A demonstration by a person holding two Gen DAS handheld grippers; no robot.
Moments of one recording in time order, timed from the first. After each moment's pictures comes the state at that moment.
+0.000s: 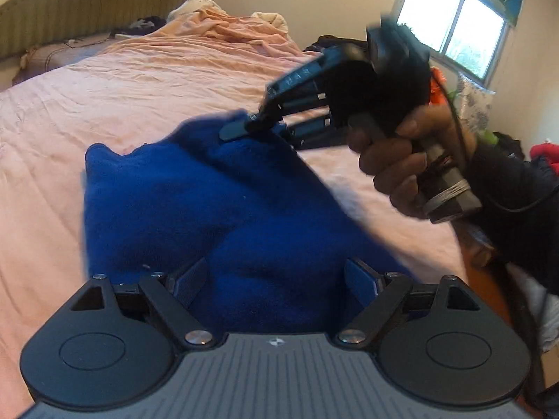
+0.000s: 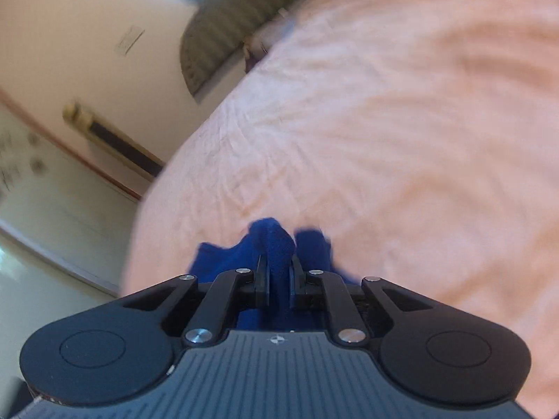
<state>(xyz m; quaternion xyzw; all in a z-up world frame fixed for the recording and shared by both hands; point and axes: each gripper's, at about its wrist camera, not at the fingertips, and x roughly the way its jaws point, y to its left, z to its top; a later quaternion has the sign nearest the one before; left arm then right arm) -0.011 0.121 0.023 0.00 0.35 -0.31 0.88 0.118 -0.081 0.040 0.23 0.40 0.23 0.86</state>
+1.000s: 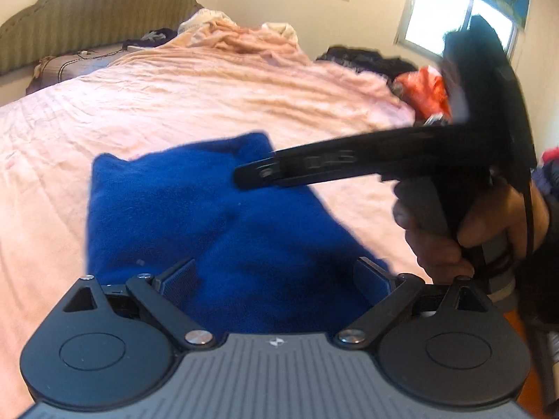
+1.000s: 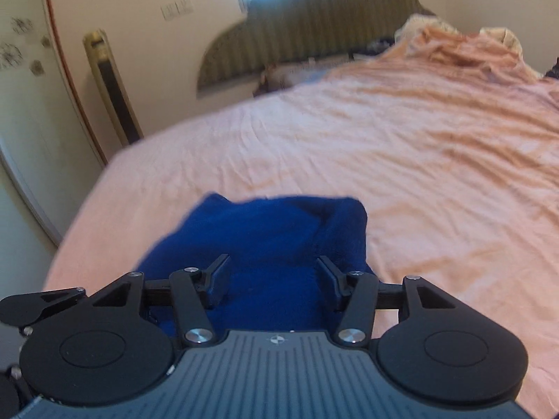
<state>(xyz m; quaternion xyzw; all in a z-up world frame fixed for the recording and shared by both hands) -0.032 0.114 0.041 -0.01 0.34 -0.29 0.90 0.009 -0.045 0.070 0.07 0.32 0.21 0.92</state>
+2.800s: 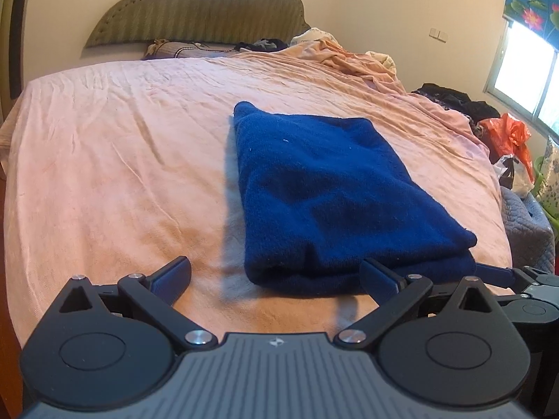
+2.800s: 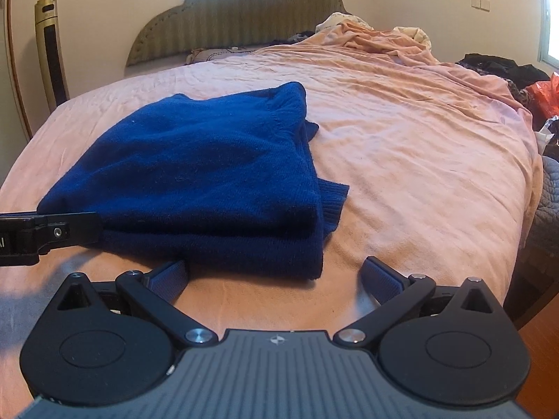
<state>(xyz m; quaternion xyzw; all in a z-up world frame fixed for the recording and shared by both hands) -0.121 0.174 0.003 -0.07 0.33 -0.12 0.94 -0.129 -0.012 -0.005 0.01 0.33 0.02 0.94</state>
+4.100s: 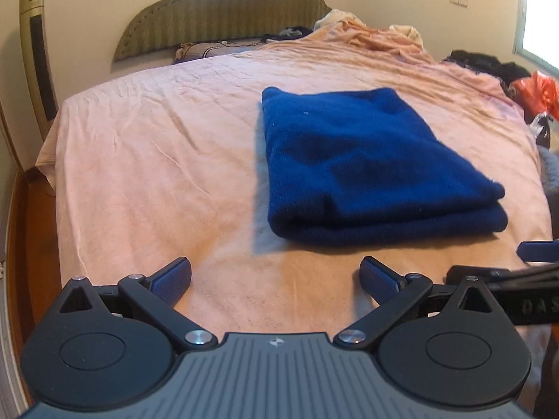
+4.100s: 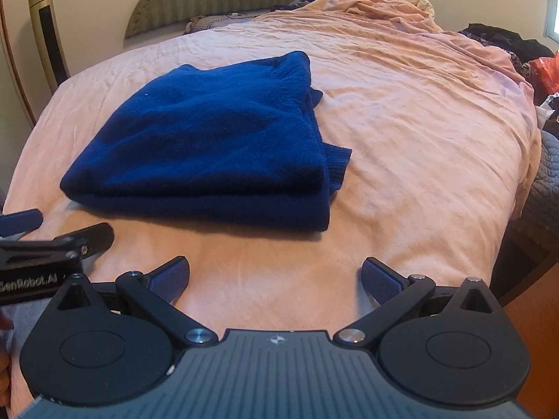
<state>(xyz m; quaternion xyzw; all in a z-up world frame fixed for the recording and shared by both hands) -0.142 0.162 0.003 0.01 0.35 -0.04 0.94 -0.147 -0.007 0.007 0.01 0.39 0.03 0.92</state>
